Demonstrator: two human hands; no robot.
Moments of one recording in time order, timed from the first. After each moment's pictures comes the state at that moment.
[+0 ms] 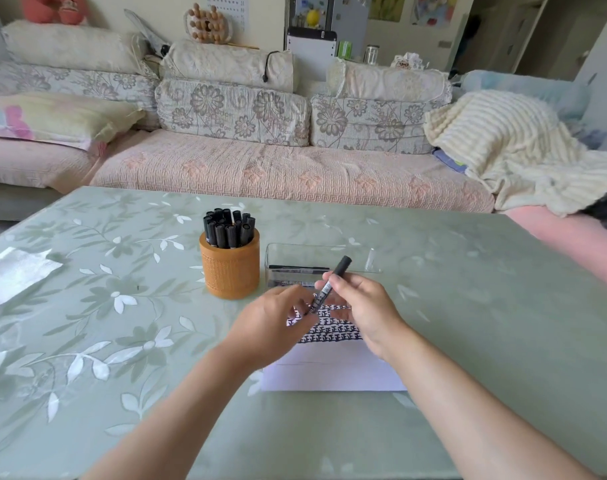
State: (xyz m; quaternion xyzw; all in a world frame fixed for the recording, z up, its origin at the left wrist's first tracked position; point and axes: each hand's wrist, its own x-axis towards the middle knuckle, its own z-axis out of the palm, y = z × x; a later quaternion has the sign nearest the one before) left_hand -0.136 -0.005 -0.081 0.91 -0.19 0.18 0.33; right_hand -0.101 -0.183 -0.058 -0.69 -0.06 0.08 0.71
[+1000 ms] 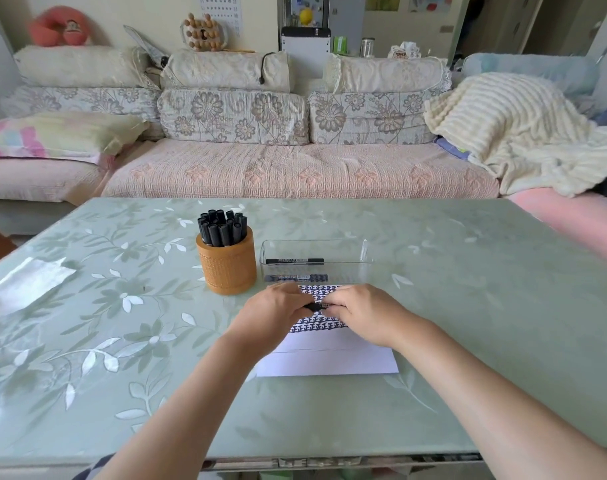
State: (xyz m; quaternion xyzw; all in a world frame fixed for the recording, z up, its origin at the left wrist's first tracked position) left_hand -0.131 -0.018 -0.078 0.95 -0.22 0.15 0.18; right_hand -0.100 -0.223 -0.056 -0.94 -0.30 0.05 0.17
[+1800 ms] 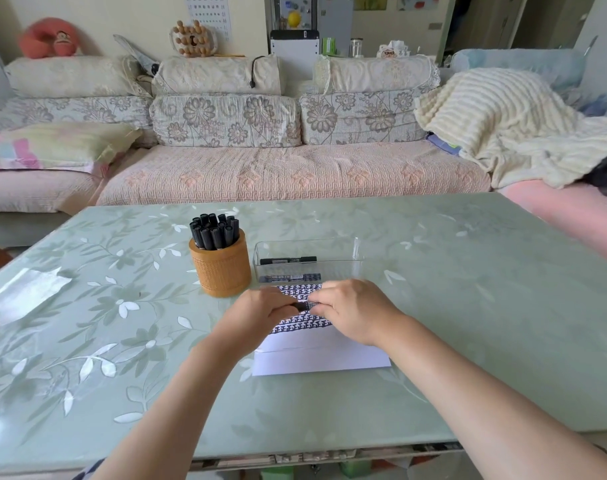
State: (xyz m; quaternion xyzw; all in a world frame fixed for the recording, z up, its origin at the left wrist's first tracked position) left_hand -0.139 -0.007 -0.073 0.93 -0.22 0.13 0.28; right_hand -0.110 -0.221 -0.056 -0.92 -0.35 -0.09 0.12
